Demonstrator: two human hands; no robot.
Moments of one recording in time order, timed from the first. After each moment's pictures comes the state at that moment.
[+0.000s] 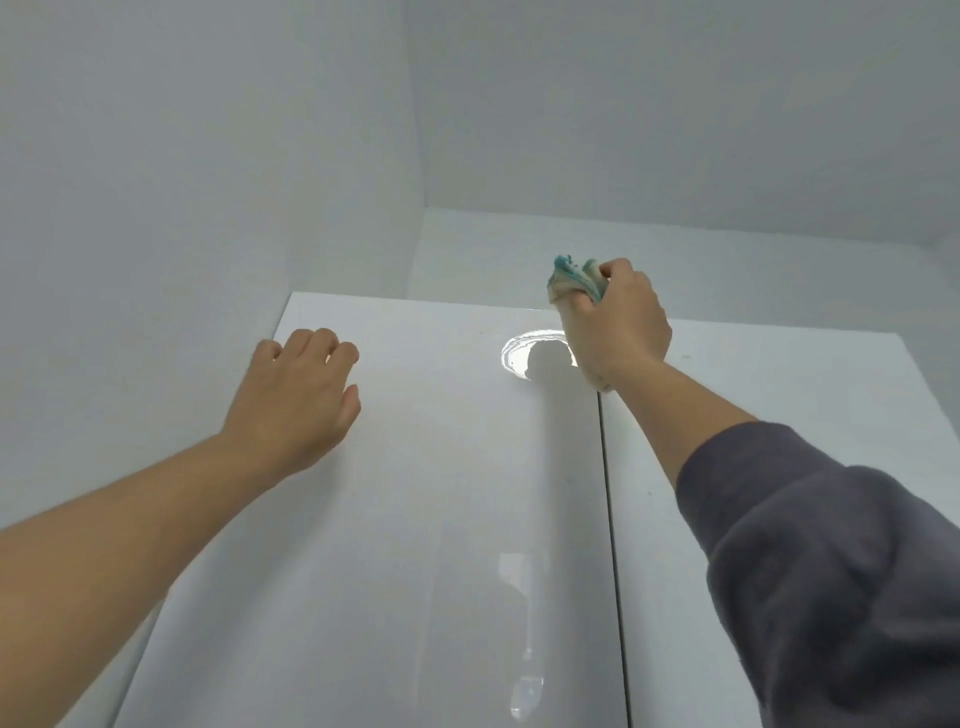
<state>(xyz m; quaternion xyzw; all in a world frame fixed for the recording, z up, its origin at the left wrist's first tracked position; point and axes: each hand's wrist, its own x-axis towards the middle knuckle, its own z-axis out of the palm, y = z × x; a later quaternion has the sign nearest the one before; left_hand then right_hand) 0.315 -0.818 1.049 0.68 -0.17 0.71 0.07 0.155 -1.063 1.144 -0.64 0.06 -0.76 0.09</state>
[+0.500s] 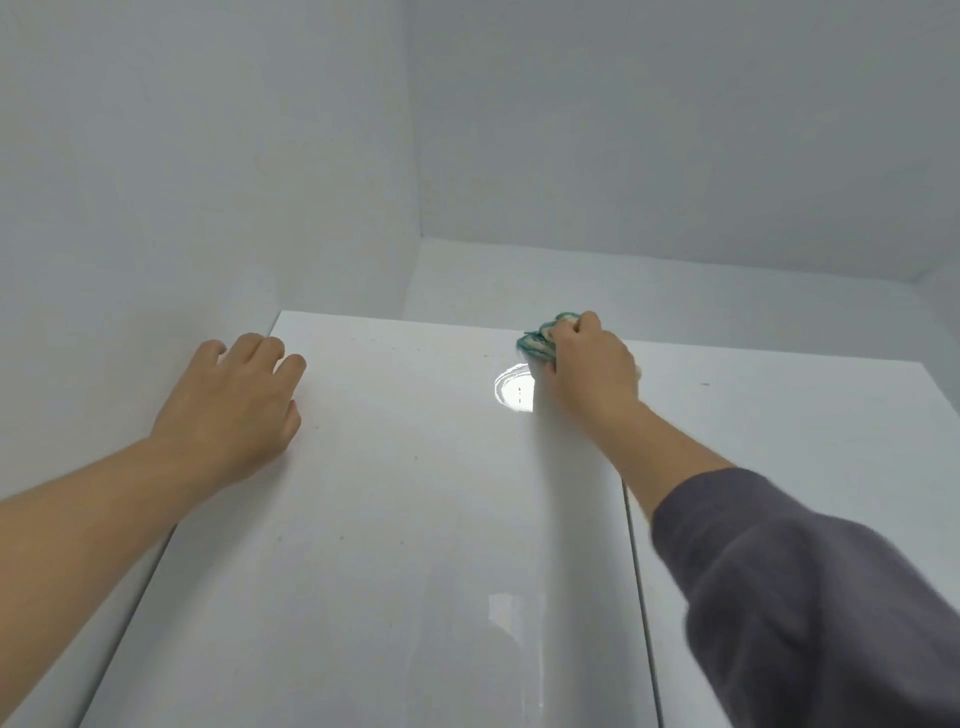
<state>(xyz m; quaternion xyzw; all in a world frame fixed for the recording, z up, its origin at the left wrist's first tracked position) 0.363 -0.786 1.075 0.67 -0.11 0.73 0.00 0.205 -1.070 1.151 -0.68 0.12 -0.70 -0.18</state>
